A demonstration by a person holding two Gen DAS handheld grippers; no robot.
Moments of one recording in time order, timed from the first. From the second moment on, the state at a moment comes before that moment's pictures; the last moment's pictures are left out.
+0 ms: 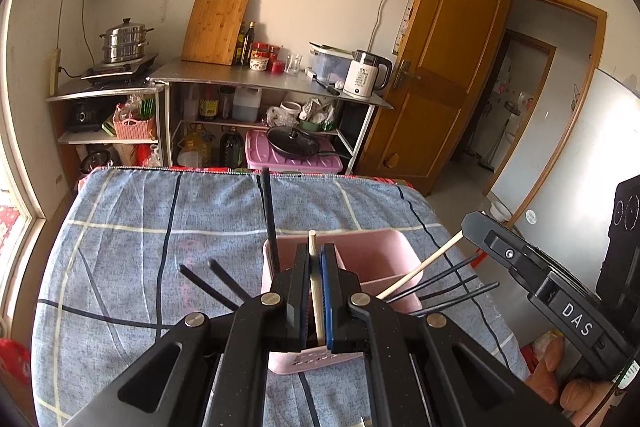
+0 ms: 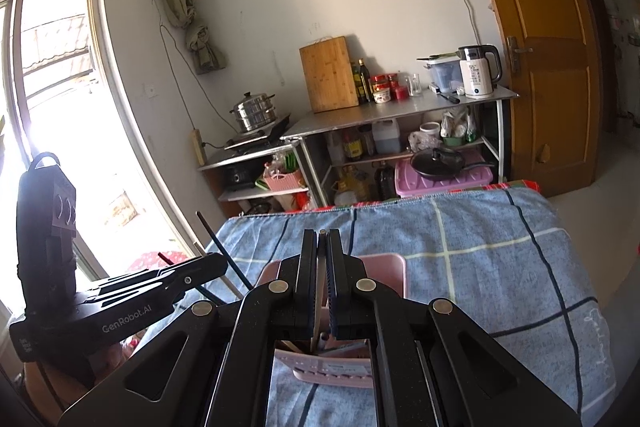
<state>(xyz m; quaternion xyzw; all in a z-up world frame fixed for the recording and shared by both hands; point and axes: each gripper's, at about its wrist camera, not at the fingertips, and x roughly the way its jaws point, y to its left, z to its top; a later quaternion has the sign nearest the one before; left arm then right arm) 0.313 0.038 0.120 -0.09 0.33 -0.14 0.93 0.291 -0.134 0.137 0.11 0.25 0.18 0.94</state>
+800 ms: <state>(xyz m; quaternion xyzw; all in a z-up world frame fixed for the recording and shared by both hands) 0.249 0.050 0.131 -0.08 0.30 -0.13 0.94 0.249 -0.154 0.142 0.10 0.25 0.19 0.94</state>
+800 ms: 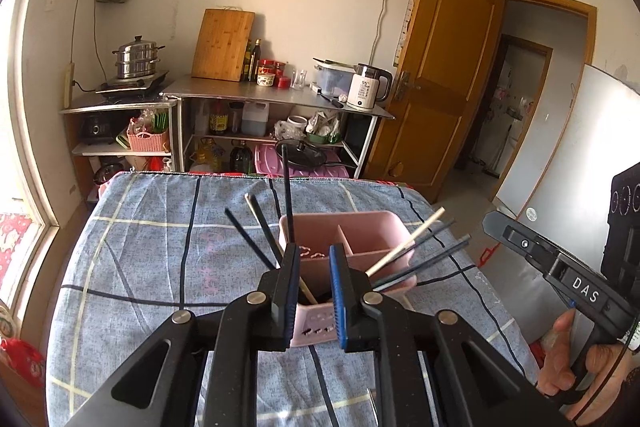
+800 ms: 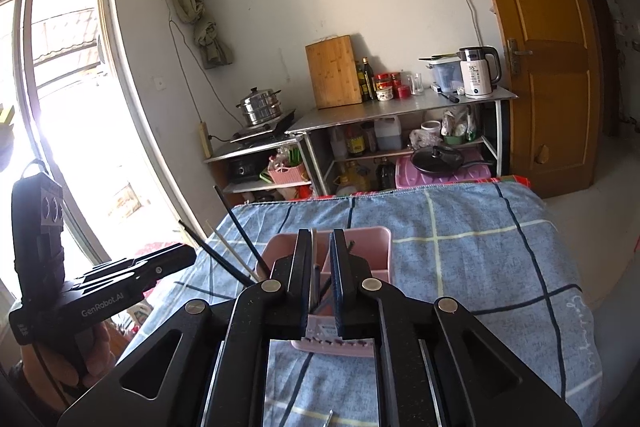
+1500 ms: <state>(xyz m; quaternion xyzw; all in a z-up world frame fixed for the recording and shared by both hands) 0.132 0.039 0.048 -0.07 0.34 -0.13 0.93 0.153 -0.177 0.062 0.11 0.33 0.18 0.92</state>
